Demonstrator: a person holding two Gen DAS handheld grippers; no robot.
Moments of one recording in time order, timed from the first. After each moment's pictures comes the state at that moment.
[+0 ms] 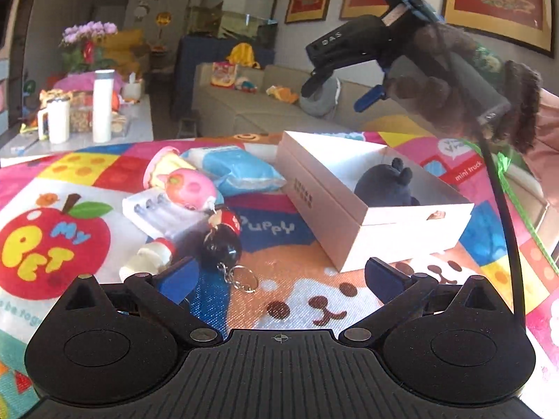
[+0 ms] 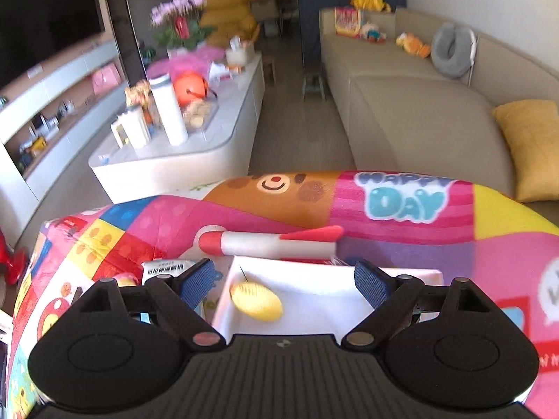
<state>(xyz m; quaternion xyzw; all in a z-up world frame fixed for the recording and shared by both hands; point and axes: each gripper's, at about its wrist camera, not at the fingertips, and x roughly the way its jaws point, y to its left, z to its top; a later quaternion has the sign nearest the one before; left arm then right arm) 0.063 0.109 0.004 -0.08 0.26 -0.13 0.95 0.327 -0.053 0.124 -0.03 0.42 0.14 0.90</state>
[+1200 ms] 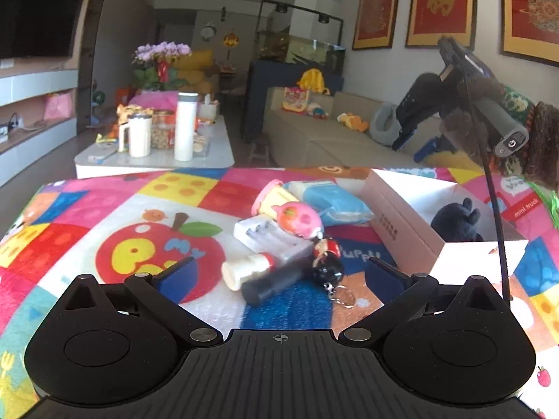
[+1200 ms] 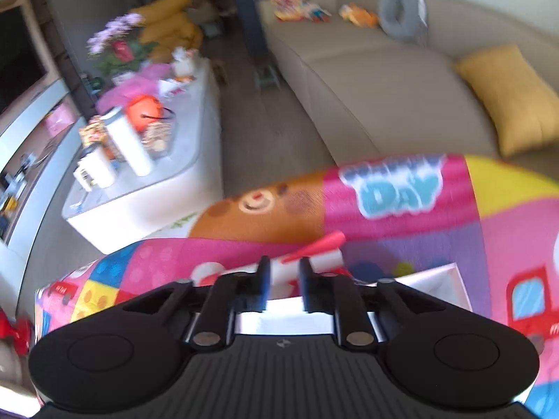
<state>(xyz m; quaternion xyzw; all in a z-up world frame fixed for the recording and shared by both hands) 0.034 0.153 0.034 -0.08 0.22 0.01 0.97 0.361 -0.063 0.112 0.11 0.46 0.04 0.88</state>
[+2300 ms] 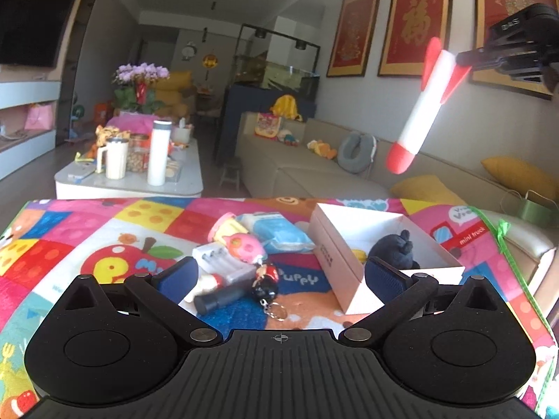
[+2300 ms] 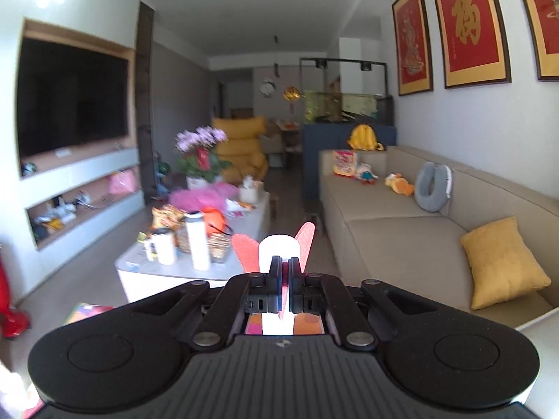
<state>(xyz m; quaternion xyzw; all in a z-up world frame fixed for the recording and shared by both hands) -0.017 0.119 0.075 -0.10 0.18 -0.04 0.98 0.105 -0.114 0.277 0.02 0.16 0.19 0.97</state>
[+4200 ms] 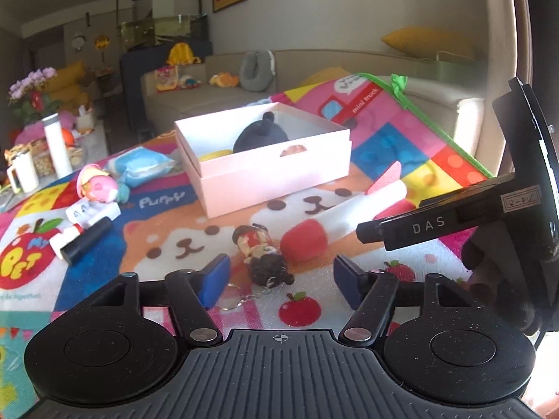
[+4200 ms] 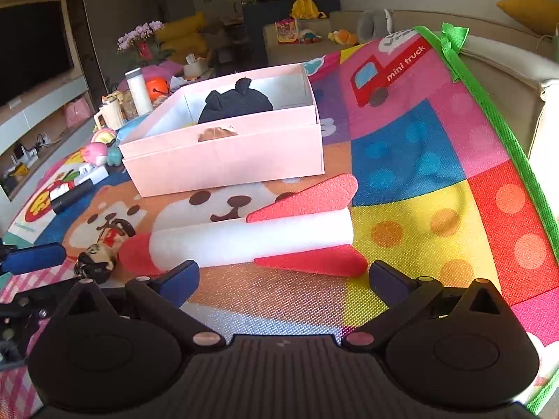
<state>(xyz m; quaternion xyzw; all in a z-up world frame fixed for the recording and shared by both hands) -0.035 -0.005 0.028 0.07 0.27 -0.17 0.94 0.030 -0.198 0.002 0.03 0.36 0.08 0.93</state>
